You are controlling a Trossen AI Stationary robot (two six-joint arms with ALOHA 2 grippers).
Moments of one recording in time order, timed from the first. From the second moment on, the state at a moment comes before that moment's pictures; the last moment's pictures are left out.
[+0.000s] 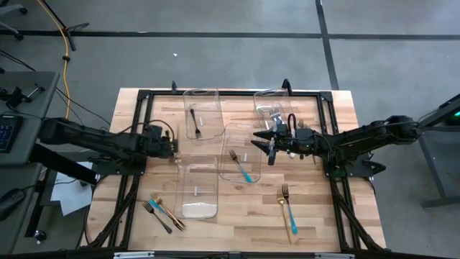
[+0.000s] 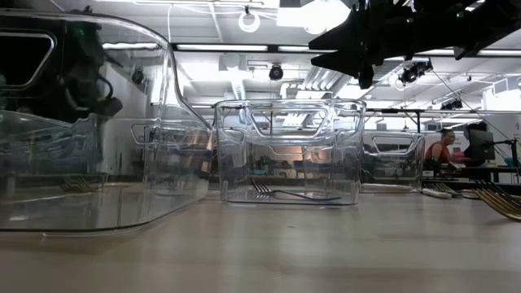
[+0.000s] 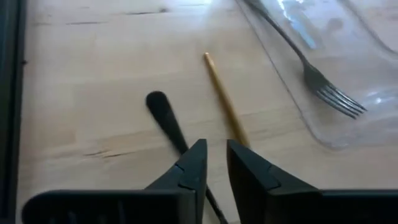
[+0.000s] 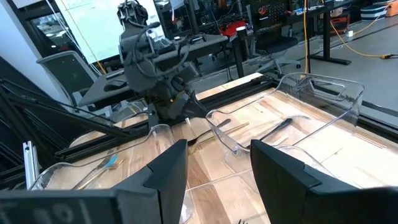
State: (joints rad) left arm -0.07 0.83 0.30 -0.71 -0.68 -1.36; right arm 0.03 1.21 0.47 0.67 0.25 0.29
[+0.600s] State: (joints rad) left arm -0.07 1.04 0.23 -0.51 -0.63 -1.52; right arm 0.03 1.21 0.47 0.69 0.25 0.27
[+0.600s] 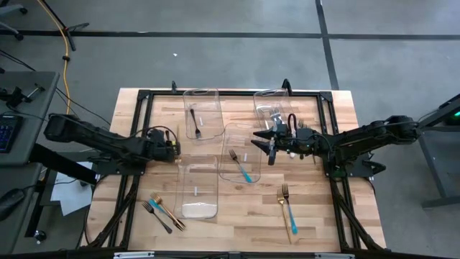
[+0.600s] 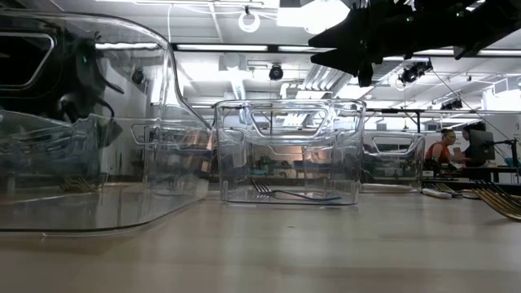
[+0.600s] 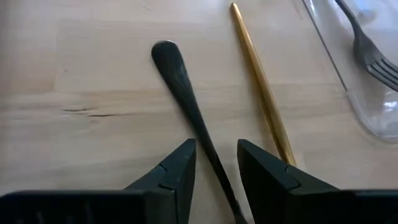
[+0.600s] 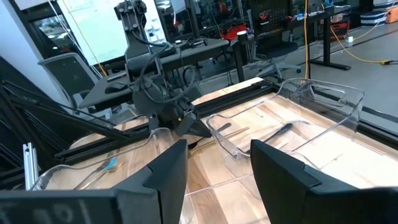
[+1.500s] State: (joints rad) left arm -0.05 1.33 0.32 -0.59 -0.71 -1.64; right arm 0.03 1.21 0.47 0.70 0.25 0.27
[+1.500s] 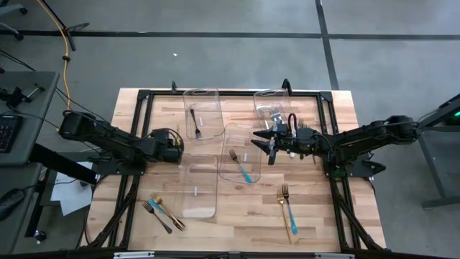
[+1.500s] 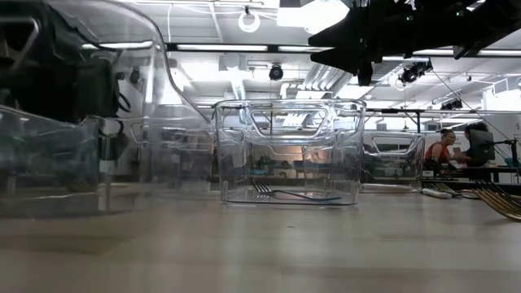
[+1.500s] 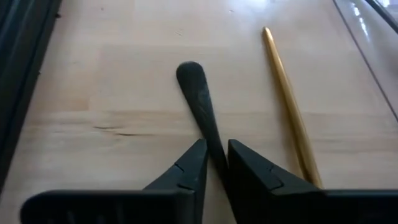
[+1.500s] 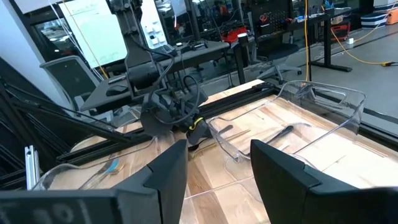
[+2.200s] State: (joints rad) left arm -0.03 1.33 0.32 -0.62 -0.75 -1.62; right arm 0.03 1.21 0.47 0.70 0.25 0.27
